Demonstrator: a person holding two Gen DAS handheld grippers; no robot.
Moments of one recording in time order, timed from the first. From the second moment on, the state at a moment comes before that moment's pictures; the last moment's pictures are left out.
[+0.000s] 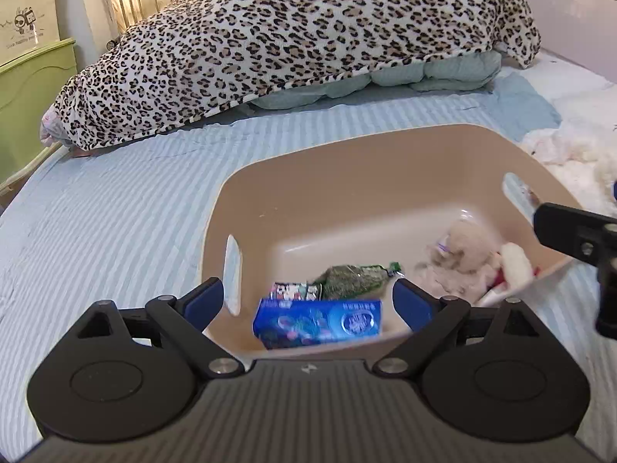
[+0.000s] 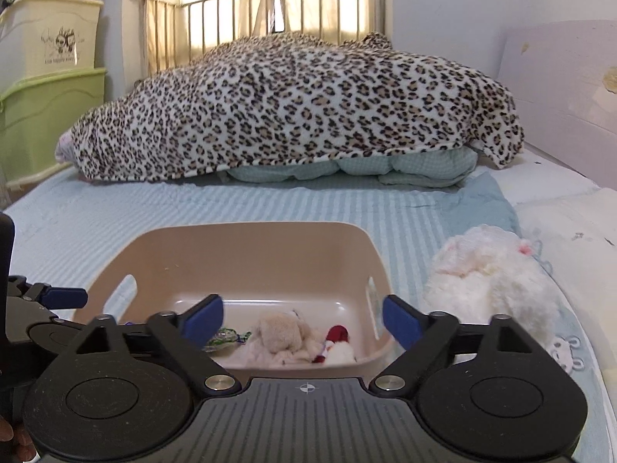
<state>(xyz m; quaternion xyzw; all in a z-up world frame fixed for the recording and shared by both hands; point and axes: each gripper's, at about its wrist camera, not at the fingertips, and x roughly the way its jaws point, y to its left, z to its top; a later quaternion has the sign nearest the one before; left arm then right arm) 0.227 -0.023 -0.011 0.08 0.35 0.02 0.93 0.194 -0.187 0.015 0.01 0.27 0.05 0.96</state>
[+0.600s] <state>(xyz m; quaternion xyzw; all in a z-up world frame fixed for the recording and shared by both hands) 0.156 -0.028 -0.029 0.06 0.37 0.01 0.93 0.139 -0.214 -0.028 -0.01 0.33 0.05 0.94</state>
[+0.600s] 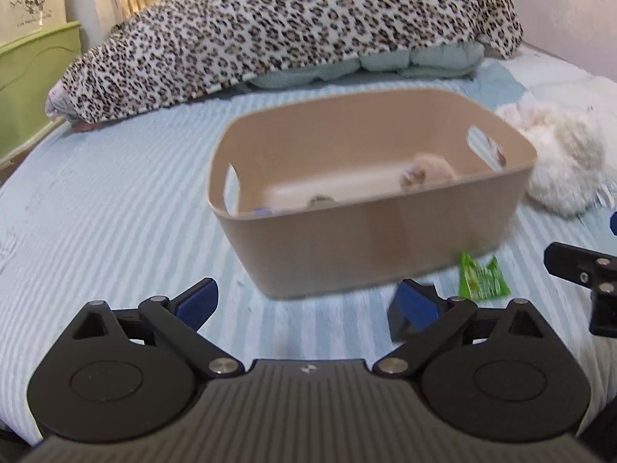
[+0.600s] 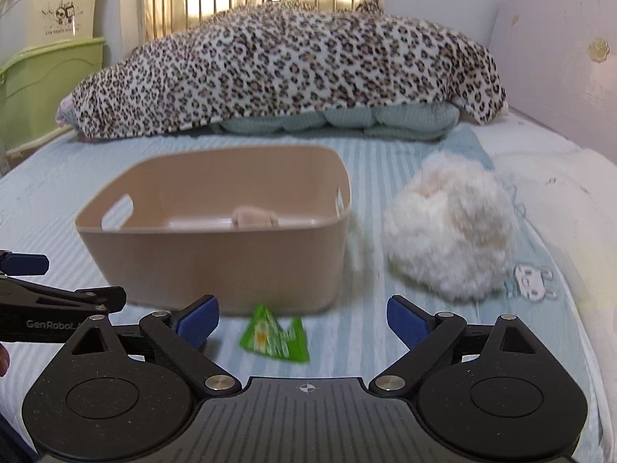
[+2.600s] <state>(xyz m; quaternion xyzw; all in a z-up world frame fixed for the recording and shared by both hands) 0.174 -0.031 -0.097 0.04 0.37 -0.08 0.92 0.160 -0.196 -0.108 -0.02 0.35 0.07 0.93</state>
